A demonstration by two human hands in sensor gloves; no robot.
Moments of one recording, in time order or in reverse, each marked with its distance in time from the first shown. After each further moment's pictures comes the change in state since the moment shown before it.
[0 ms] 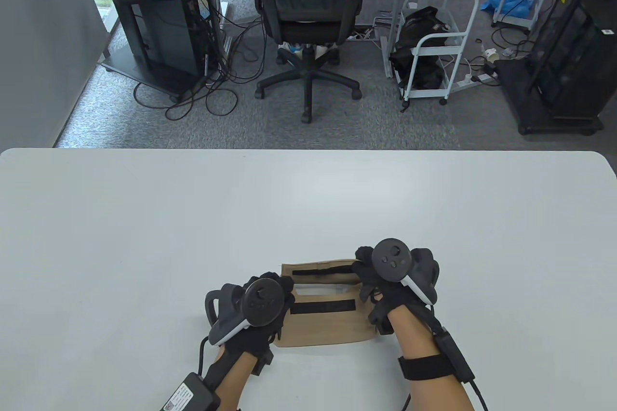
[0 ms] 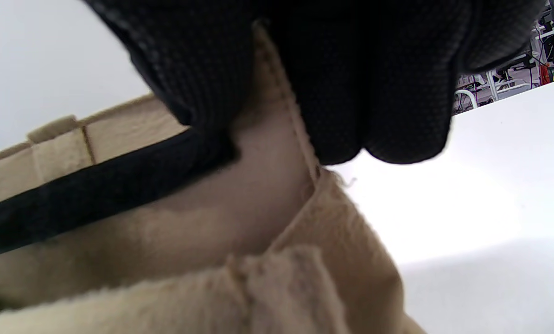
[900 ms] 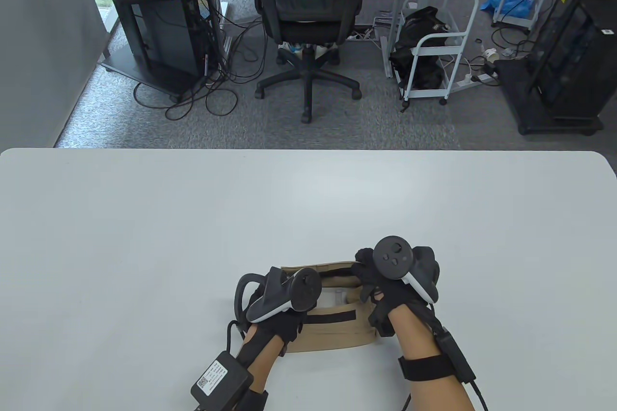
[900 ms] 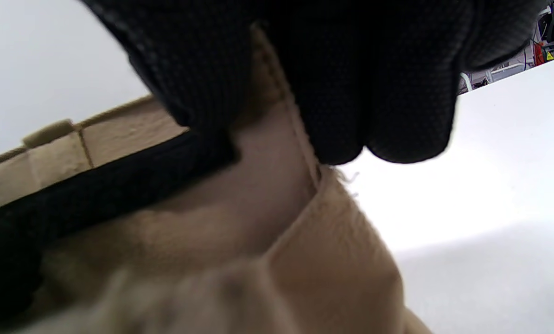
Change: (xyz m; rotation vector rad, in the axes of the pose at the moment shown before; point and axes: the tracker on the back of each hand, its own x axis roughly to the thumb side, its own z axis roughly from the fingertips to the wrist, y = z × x) left_hand 0.023 -0.039 -0.028 -0.250 -0.069 -0.188; right_hand 0.001 -0.003 0.000 0.053 0.027 -0.025
